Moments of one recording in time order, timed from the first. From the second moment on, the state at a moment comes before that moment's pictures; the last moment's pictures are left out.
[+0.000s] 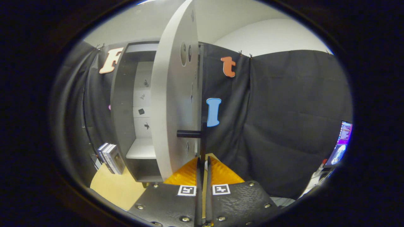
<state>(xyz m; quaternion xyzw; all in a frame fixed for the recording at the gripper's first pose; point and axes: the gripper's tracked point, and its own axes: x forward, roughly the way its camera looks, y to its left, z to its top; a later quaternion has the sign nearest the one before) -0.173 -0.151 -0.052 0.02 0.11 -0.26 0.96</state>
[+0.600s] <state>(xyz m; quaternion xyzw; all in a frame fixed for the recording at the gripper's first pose) -0.191 -0.170 -0.065 0.04 0.12 -0.26 0.96</state>
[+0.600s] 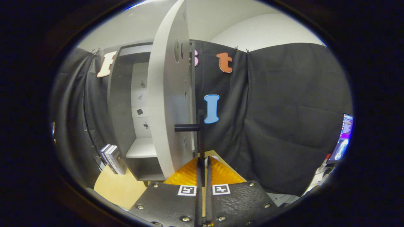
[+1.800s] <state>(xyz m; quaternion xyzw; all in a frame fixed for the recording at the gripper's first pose) -0.156 -0.100 -0.088 0.01 0.13 -0.22 0.97</state>
